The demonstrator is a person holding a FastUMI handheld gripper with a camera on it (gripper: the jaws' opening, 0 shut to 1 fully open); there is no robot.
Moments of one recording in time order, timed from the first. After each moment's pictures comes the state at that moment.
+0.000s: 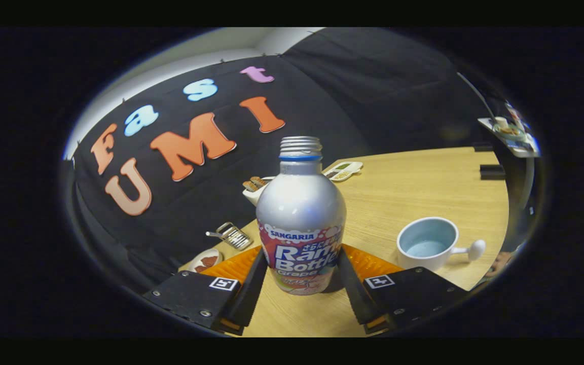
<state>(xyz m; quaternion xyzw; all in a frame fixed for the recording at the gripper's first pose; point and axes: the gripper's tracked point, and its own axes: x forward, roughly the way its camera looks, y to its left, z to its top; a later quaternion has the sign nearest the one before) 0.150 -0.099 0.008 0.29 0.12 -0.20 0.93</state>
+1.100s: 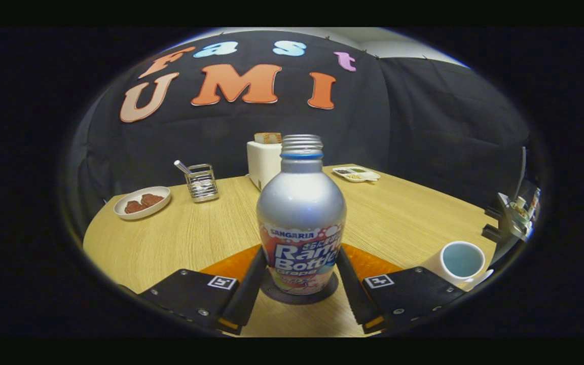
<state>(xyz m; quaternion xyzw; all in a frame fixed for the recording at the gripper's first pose) 0.217 -0.092 -0.067 0.06 0.19 -0.20 0.96</state>
